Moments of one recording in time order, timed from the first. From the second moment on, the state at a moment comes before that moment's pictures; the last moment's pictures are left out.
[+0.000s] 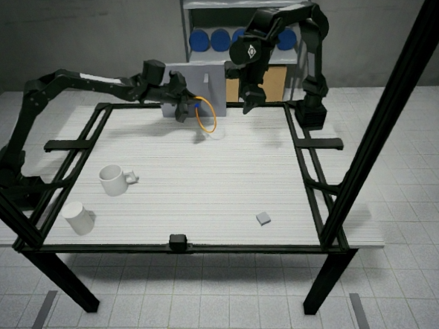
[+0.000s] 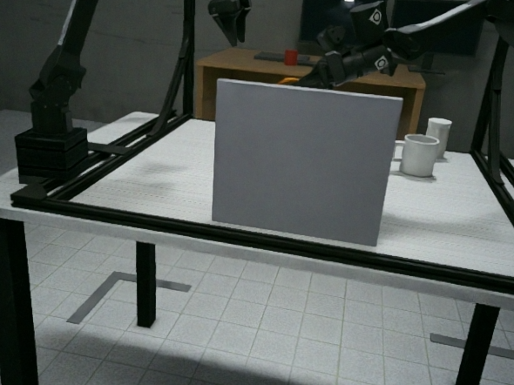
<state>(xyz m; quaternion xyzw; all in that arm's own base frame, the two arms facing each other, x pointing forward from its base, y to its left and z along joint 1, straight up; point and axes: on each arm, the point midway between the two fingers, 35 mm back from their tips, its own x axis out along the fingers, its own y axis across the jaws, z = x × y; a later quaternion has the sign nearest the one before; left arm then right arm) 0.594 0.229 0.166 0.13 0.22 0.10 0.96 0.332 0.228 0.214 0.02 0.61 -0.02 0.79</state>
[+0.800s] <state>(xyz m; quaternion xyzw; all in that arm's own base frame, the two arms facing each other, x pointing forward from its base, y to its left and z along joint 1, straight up) 0.597 0.241 0.170 0.10 0.22 0.11 0.96 0.332 0.228 0.214 0.02 0.61 -0.02 0.79</state>
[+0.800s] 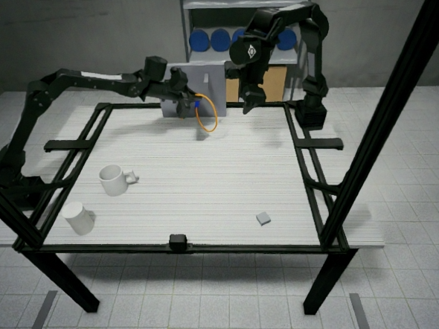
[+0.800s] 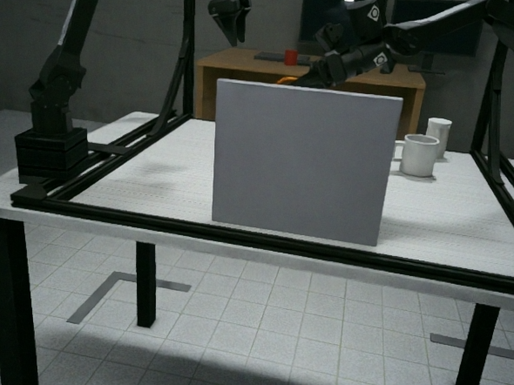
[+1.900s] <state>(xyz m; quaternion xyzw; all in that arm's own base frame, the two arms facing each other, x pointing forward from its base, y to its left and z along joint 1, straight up) 0.598 0.255 0.177 0.07 0.23 0.13 0.96 0.332 0.228 0.214 0.02 0.61 -0.02 0.79</state>
